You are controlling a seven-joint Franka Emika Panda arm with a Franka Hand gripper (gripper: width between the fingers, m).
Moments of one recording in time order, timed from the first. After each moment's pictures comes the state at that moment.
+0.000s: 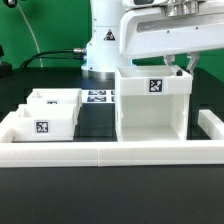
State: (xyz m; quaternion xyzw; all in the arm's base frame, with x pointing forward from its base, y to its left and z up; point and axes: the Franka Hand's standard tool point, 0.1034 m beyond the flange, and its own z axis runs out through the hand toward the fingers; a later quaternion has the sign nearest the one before) arm 0.566 0.091 0.102 -1.00 0.03 -0.06 0.05
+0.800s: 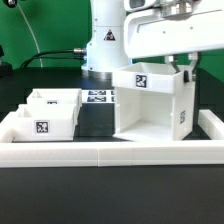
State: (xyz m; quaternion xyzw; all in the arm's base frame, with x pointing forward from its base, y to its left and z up) arm 0.581 0.078 0.104 -0.94 0.31 -0.09 0.07
